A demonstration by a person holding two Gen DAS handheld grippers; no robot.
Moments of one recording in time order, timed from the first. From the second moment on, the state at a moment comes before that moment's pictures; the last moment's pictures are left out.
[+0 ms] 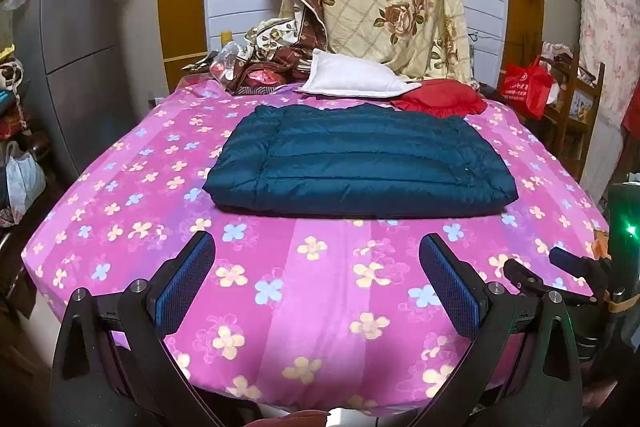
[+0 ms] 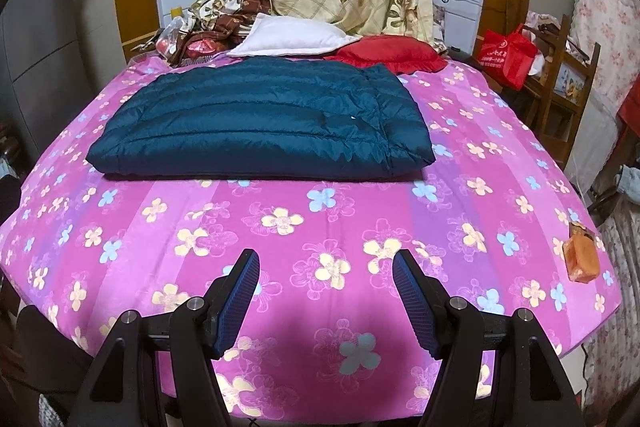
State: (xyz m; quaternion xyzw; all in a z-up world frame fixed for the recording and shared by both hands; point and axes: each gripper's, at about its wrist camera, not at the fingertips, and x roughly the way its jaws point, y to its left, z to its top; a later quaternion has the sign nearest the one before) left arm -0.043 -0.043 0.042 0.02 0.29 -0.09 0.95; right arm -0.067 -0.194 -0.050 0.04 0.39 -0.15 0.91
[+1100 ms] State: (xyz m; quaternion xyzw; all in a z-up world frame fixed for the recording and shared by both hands) left arm -0.033 -0.050 0.018 0.03 0.32 -0.09 0.94; right arm -0.069 -0.186 -0.055 0.01 0.37 -0.18 0.91
